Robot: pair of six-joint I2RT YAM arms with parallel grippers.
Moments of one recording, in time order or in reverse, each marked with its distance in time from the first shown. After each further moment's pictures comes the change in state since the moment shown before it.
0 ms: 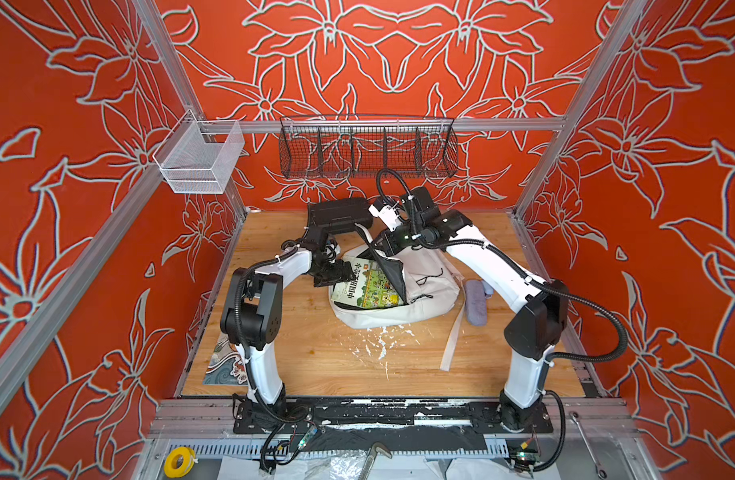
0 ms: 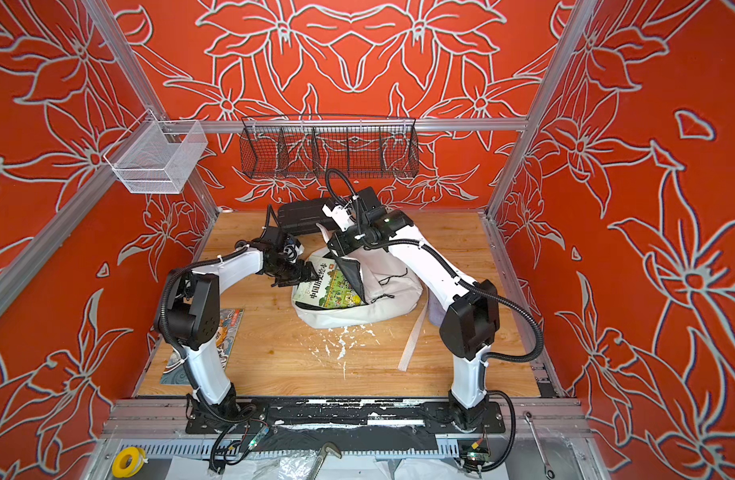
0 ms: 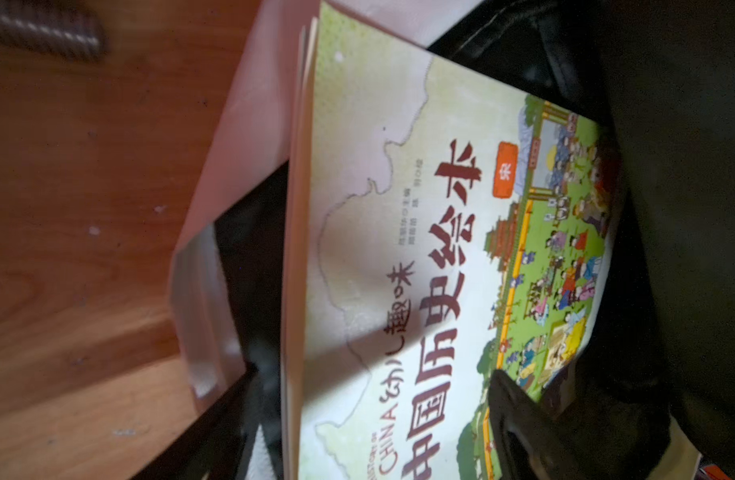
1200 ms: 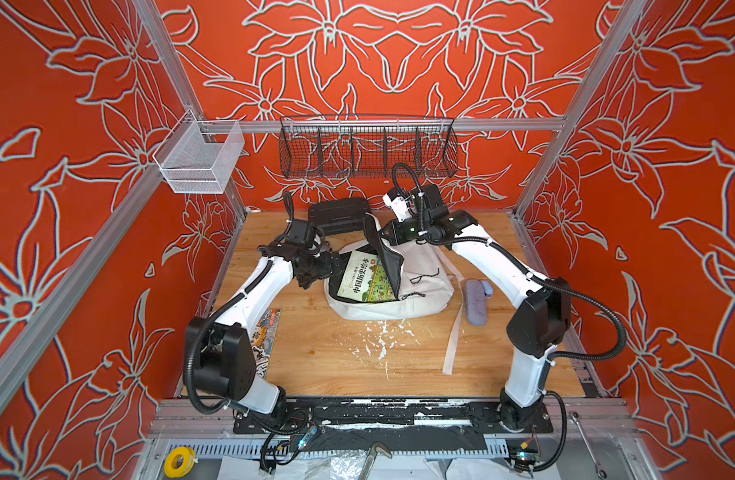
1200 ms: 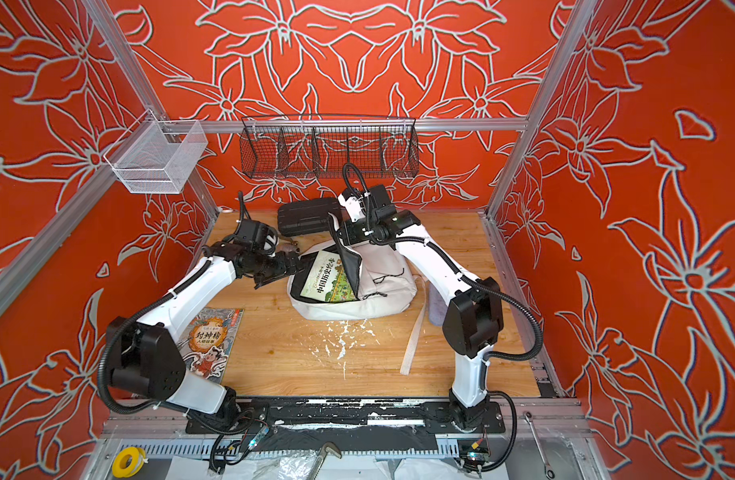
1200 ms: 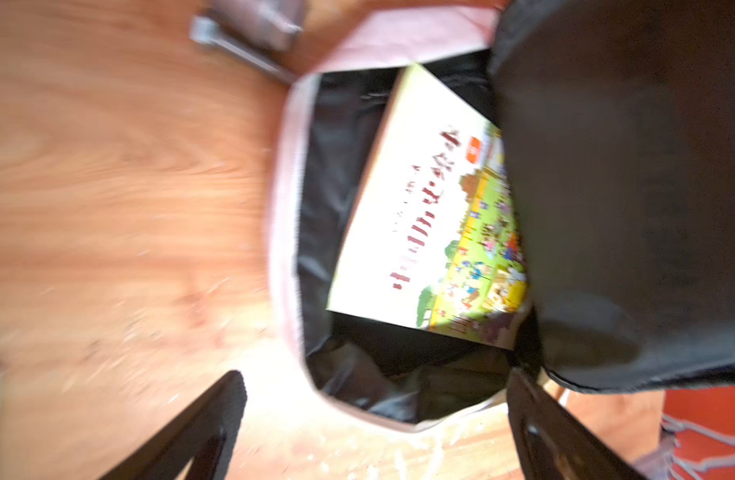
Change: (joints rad) left arm 0.004 -0.399 -0.050 -0.211 -0.228 -0.259; right arm -0.063 -0.004 -0.062 0.156 0.033 0.152
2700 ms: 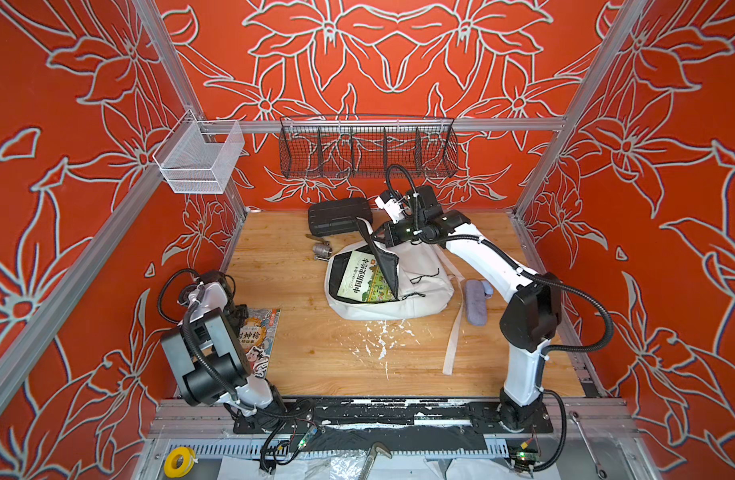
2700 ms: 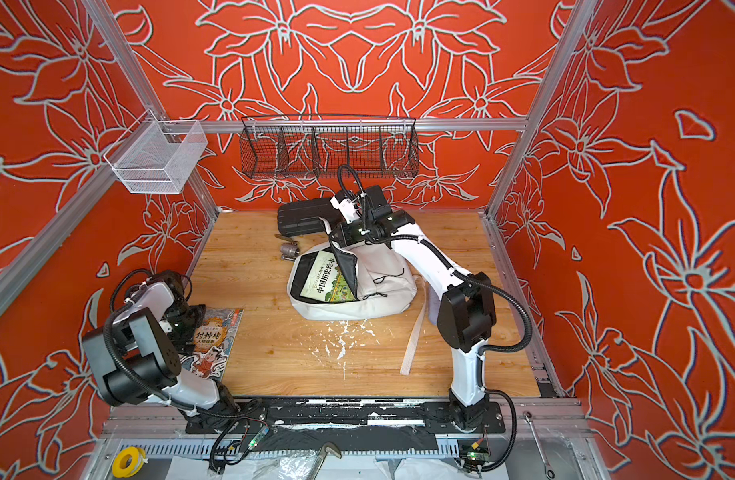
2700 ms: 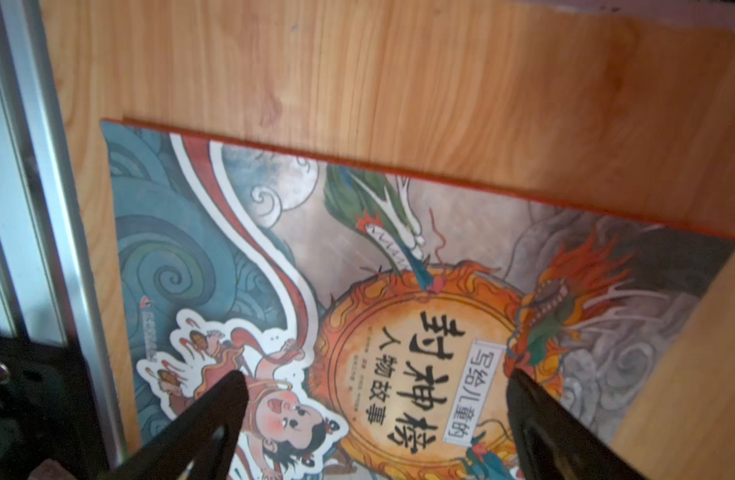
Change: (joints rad) left arm 0.767 0.048 -0.299 -0.133 -0.381 -0.636; right arm 0.000 0.066 0.038 0.015 -0.143 -0.019
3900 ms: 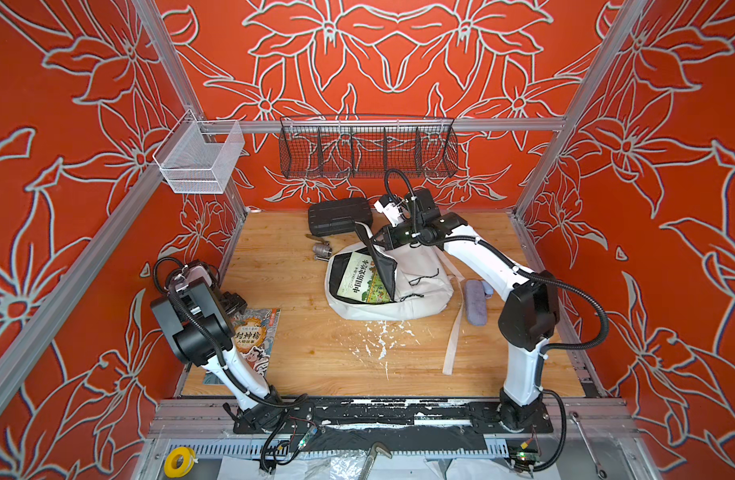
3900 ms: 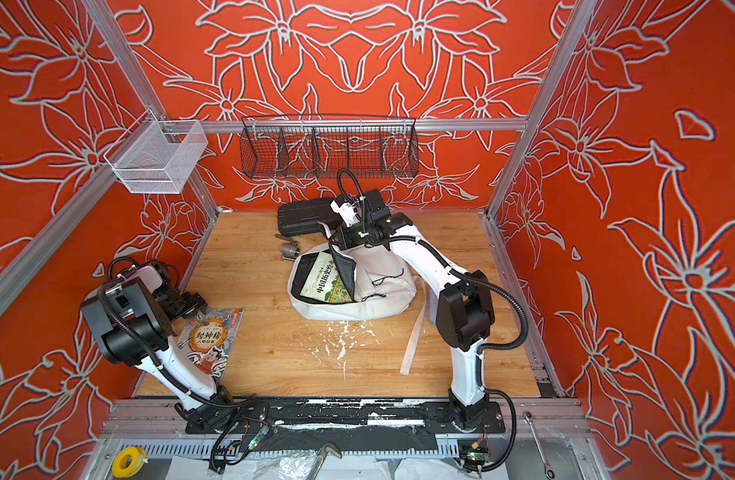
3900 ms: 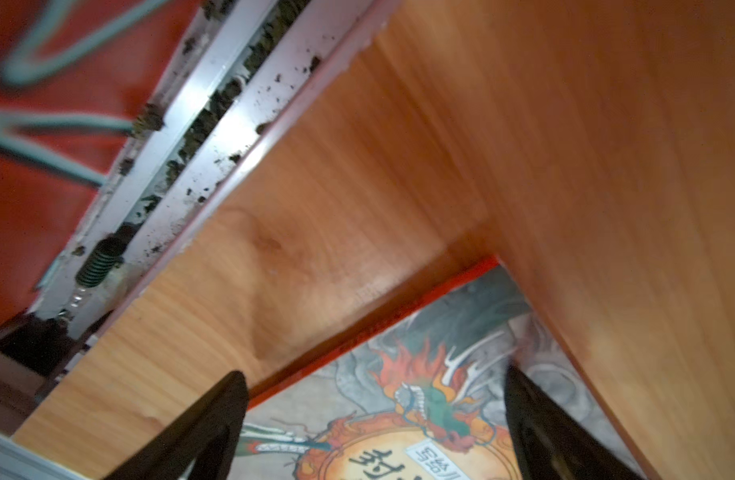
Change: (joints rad) left arm 0.082 0.314 0.265 0.025 0.146 0.918; right arm -0.003 -0.006 -0.066 0.029 -0.006 0.002
